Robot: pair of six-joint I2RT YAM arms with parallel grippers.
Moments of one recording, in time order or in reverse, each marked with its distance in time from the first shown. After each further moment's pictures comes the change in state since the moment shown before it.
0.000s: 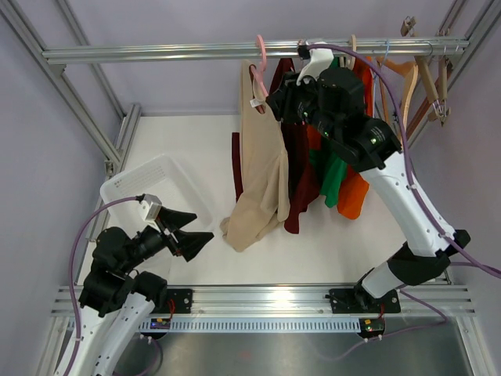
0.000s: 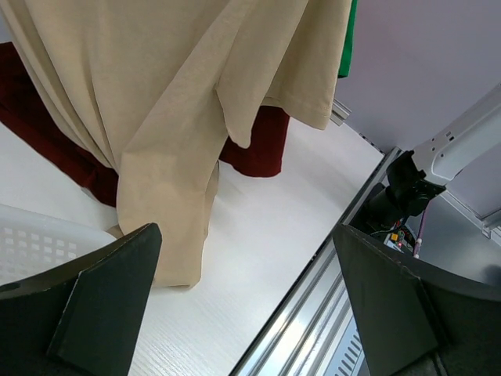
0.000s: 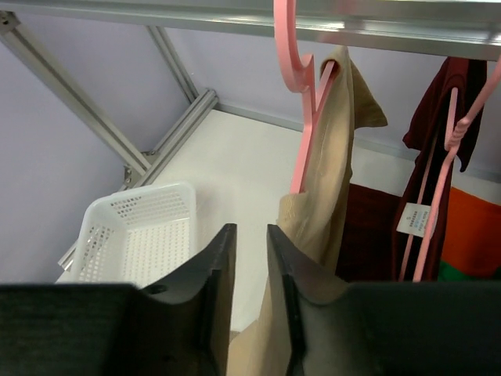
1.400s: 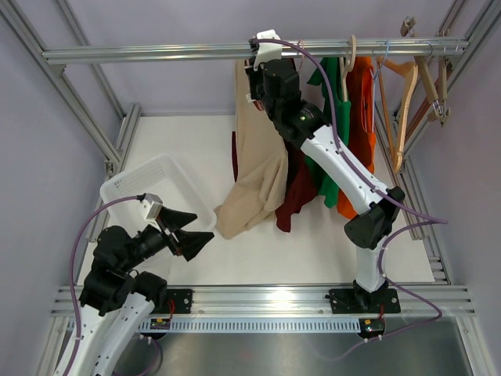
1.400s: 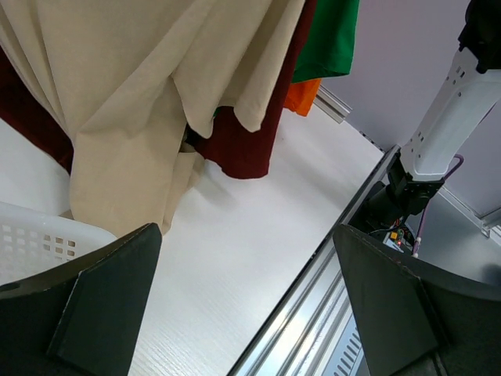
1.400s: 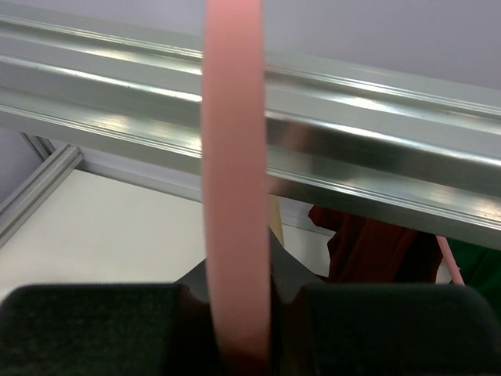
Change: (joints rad) left arm 0.000 0.010 0.000 0.000 0.002 -0.002; right arm 0.002 0.434 0.194 0.333 0.301 -0.296
